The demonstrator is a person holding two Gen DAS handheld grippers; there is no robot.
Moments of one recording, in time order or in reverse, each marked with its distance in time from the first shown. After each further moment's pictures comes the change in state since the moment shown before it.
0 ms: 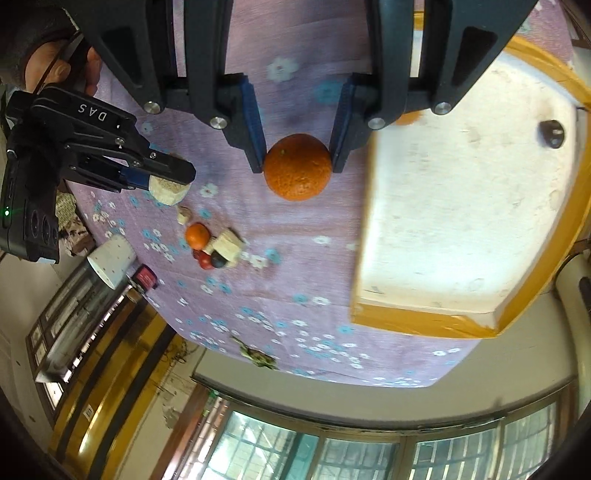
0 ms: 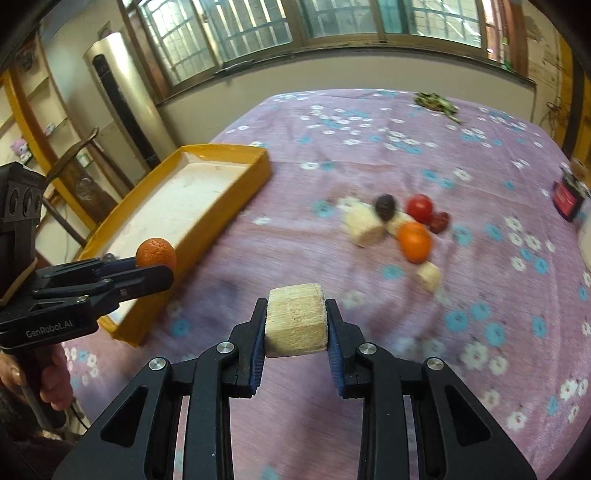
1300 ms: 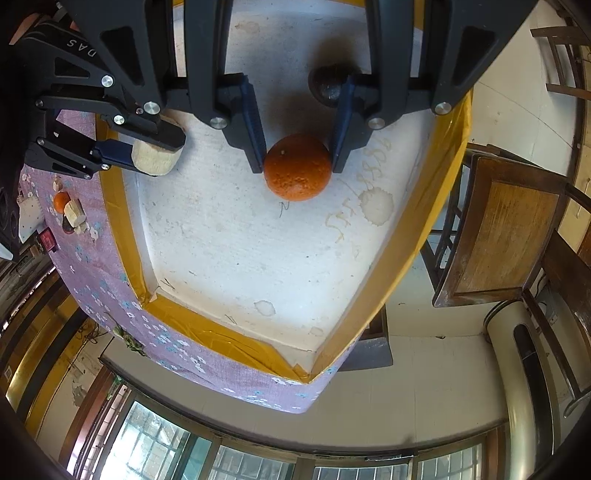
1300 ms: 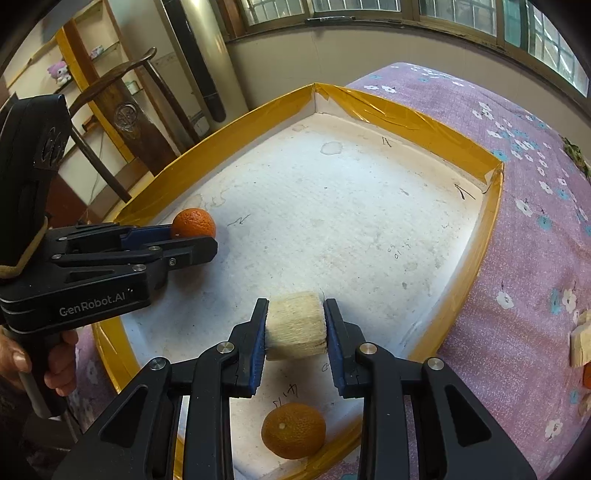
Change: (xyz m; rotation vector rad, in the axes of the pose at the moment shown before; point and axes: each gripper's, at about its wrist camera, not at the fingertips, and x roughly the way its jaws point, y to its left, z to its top) left arm 0.000 0.175 0.001 -0.162 0.054 0.221; right arm 0.140 0.157 0.045 -0.225 0.159 0.100
